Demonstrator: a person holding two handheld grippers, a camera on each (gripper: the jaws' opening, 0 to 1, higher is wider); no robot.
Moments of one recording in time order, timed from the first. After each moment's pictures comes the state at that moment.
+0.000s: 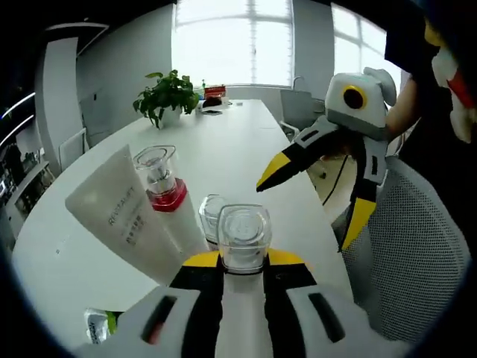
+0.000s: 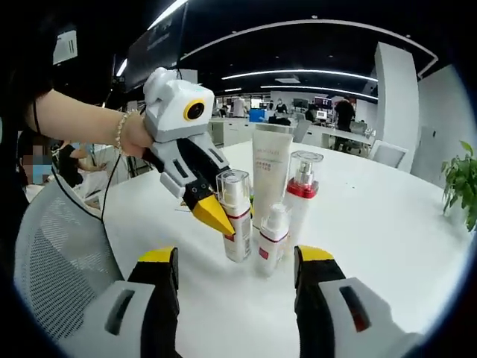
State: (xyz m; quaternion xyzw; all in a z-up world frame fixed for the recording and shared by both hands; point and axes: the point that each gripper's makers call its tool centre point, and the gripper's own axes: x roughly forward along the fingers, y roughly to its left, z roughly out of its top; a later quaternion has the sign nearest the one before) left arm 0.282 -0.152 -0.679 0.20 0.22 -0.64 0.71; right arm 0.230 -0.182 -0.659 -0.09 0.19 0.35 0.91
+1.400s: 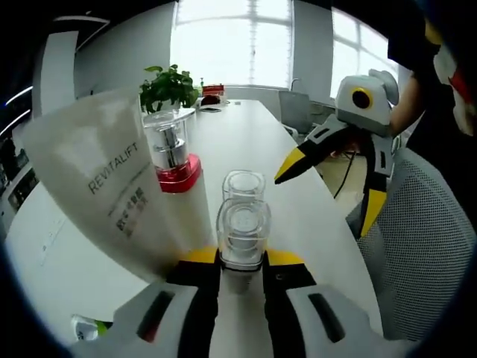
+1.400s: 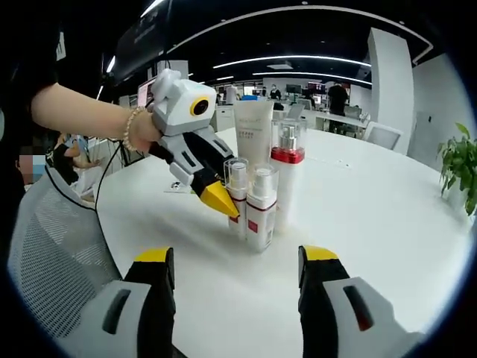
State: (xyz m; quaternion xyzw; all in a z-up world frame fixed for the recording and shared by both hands) left arm 0.291 -0.171 -0.700 0.18 0.23 -0.65 0.70; right arm 0.229 -0.203 -0.688 -0.08 0.23 0.33 0.91
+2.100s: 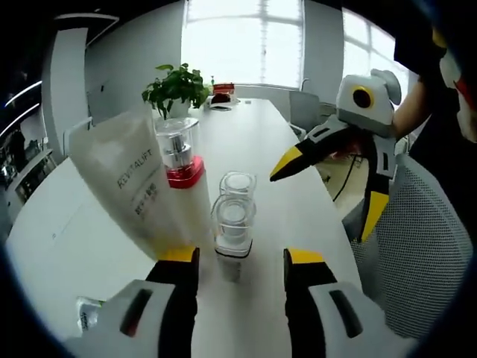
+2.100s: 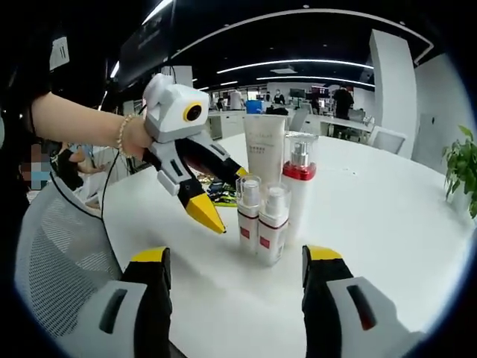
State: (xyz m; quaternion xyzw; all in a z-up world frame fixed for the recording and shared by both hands) left arm 0.285 -0.141 -0.688 0.17 0.24 -0.62 0.73; right arm 0.231 -0.180 -0.671 -0.07 0.21 0.35 0.91
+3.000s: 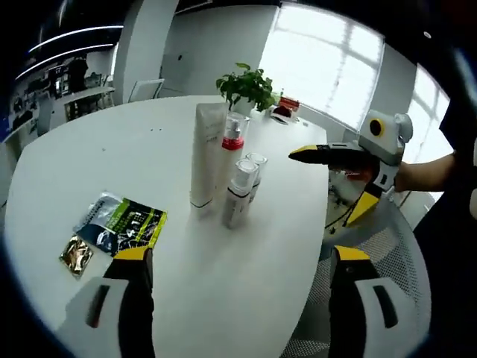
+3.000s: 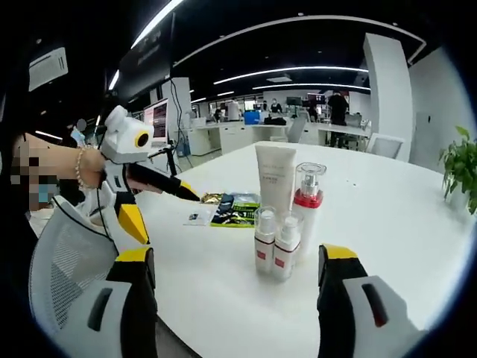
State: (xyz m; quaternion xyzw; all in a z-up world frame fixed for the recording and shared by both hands) left arm 0.232 -0.052 -0.652 0.01 0.32 -0.46 0.83; right arm 0.220 -0.166 -0.631 -0.04 0.19 0.34 0.92
